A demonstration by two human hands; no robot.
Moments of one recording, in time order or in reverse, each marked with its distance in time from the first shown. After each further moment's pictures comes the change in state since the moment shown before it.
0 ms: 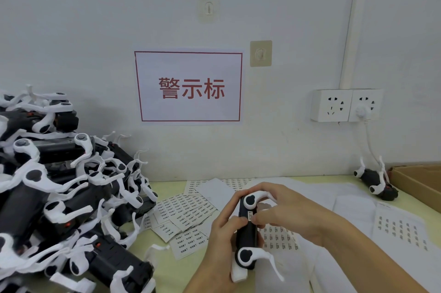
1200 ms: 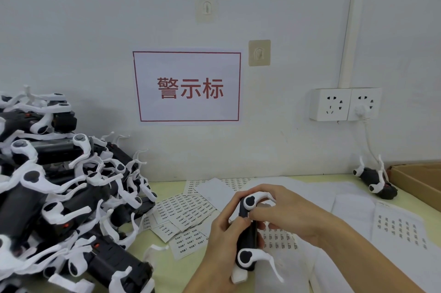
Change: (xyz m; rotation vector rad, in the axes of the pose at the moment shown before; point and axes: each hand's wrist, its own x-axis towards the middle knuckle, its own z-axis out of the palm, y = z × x) left_hand -0.002 0.002 0.003 0.185 0.014 0.043; right_hand 0.004 0.004 0.003 0.006 0.011 -0.002
